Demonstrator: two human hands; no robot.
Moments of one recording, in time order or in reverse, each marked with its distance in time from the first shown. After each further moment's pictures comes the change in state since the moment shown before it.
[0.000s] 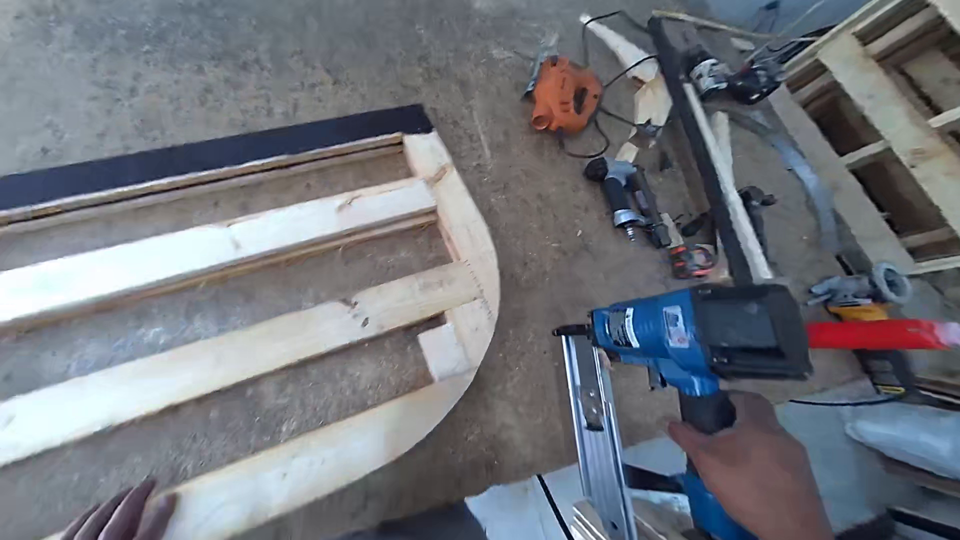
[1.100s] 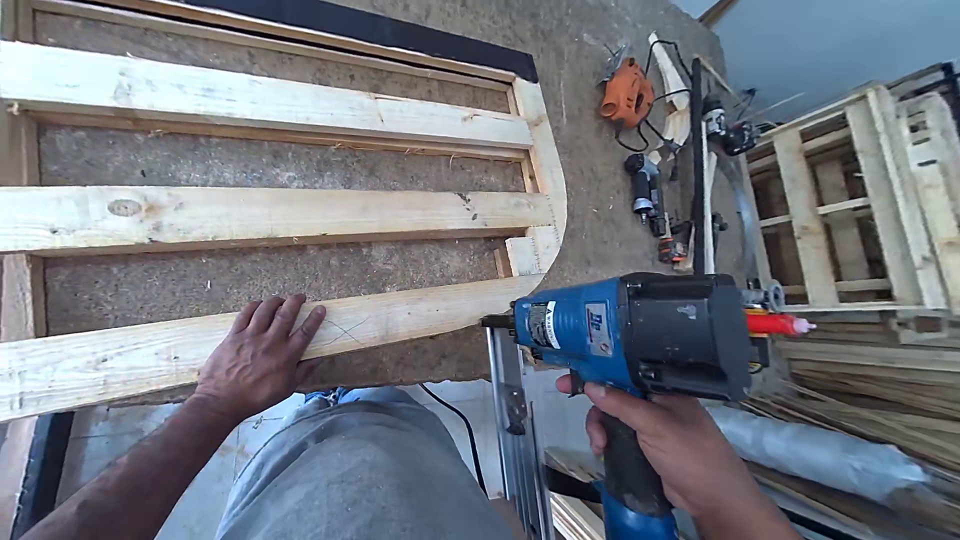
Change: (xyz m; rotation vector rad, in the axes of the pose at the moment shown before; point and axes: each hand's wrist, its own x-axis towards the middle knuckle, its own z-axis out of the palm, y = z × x) left_hand -0.017 -0.025 0.050 0.005 0.264 0.101; right_hand -0.294 -0.180 0.022 0.706 -0.490 -0.154
